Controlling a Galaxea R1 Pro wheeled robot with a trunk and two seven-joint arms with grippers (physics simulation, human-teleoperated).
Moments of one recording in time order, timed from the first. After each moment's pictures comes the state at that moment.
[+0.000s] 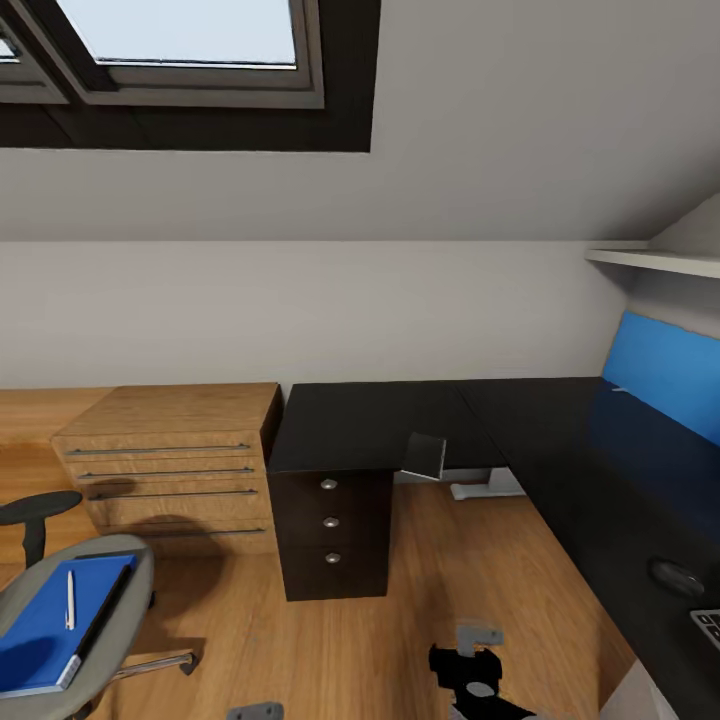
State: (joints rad) left arm 0.00 0.03 -0.41 -1.09 0.53 0.45 0.55; right arm -0.58 0.13 0.08 0.01 -0.07 -0.25 -0.29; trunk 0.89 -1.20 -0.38
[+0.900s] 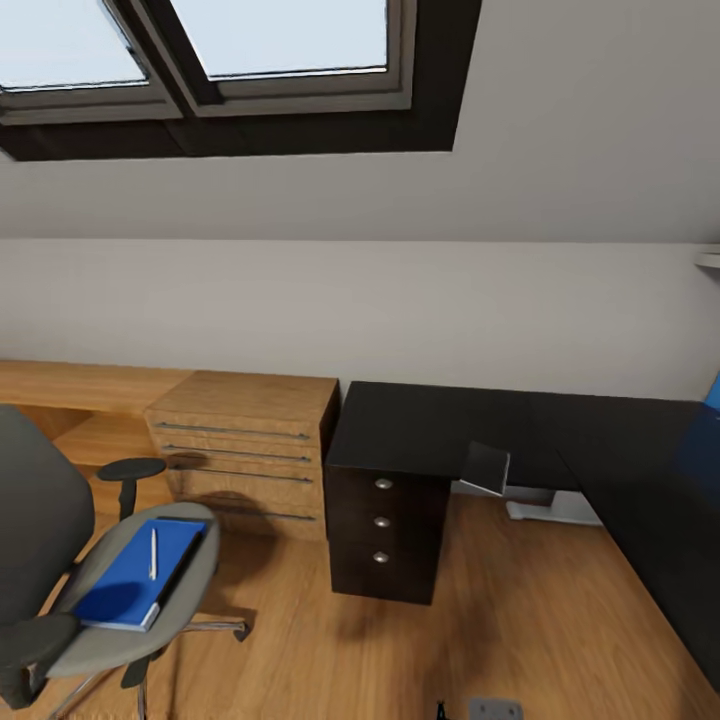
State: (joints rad) left arm 0.00 0.01 -0.52 -0.70 0.53 -0.04 0.55; right arm -0.40 0.13 0.08 0.02 -0.01 -0.53 -0.28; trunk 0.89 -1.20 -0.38
